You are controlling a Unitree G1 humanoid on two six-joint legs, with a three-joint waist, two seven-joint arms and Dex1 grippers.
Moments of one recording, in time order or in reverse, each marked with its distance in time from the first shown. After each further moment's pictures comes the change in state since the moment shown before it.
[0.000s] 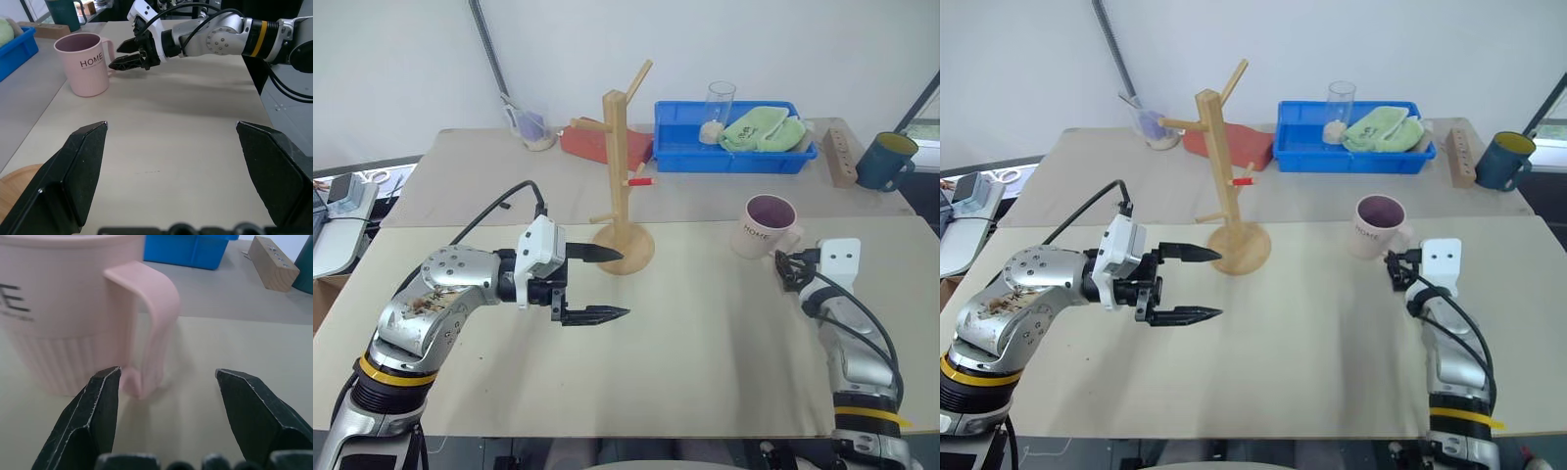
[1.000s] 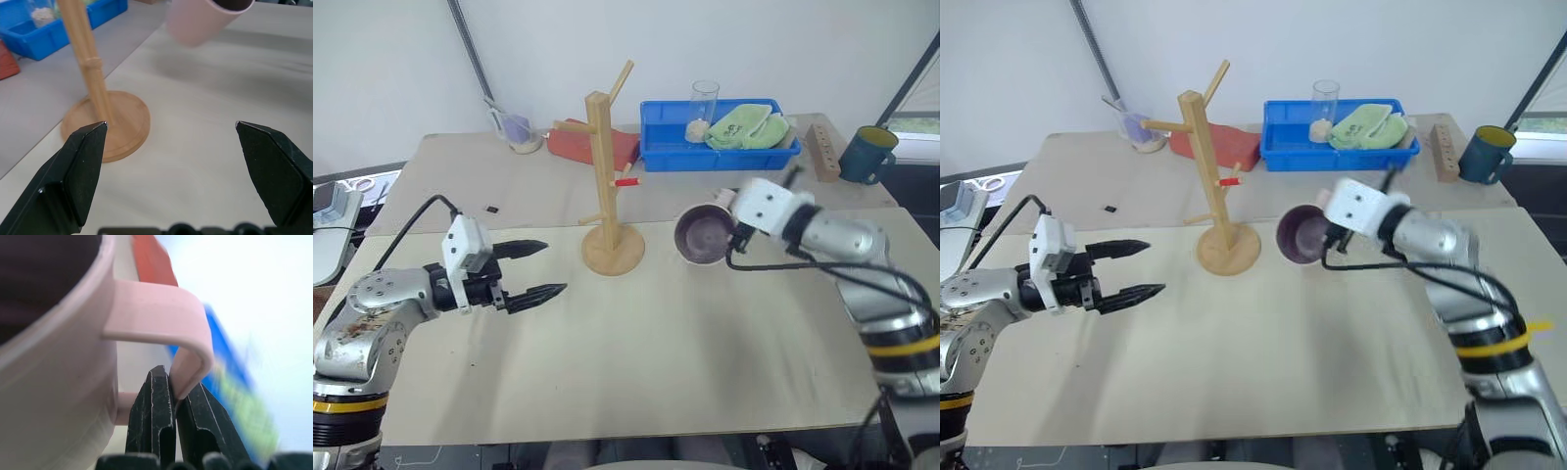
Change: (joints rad) left arm 0.238 0.072 0.291 0.132 0.006 -0.070 0.031; right arm -0.415 -0.382 0.472 -0.245 -0.271 -0.148 0.525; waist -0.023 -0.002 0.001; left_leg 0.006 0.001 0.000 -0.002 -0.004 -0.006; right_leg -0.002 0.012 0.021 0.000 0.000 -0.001
